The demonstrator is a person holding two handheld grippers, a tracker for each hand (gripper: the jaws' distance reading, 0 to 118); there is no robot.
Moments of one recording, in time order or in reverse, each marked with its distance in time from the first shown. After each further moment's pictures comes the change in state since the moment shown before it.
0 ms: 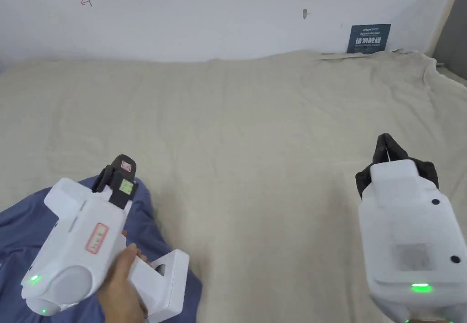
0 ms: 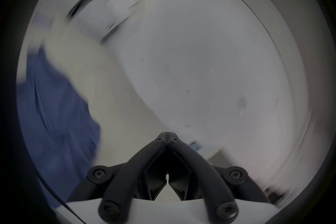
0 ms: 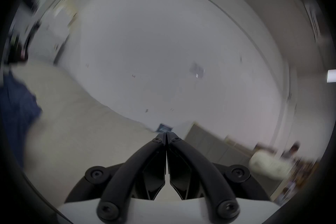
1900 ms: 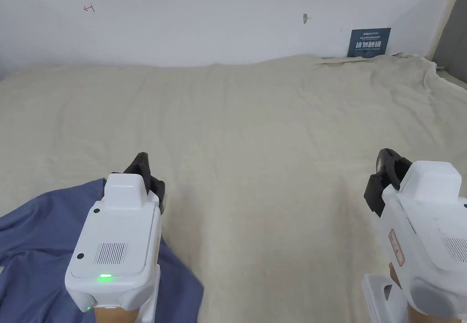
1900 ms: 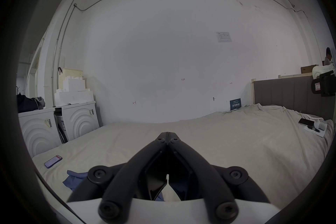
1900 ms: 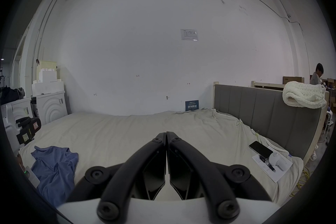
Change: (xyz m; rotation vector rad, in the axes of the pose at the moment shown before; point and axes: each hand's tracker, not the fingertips) left arm 0.040 -0.032 -0.007 0.045 0.040 -0.641; right arm 0.026 -0.010 -0.010 -0.100 0.120 -0.341
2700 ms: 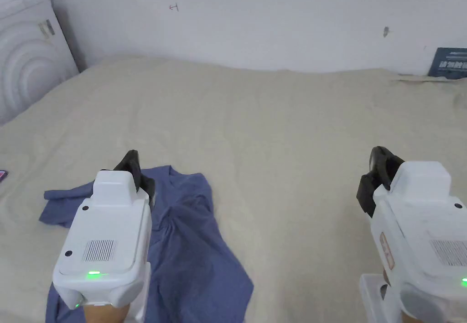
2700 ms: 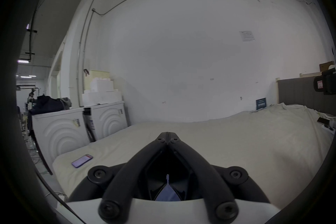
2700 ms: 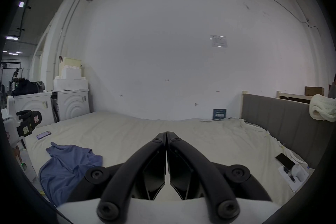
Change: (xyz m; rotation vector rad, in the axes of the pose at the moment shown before) left arm -0.098 0.004 0.054 -0.008 0.253 -0.018; right arm -0.109 0.022 -0.009 0.051 0.246 0.062
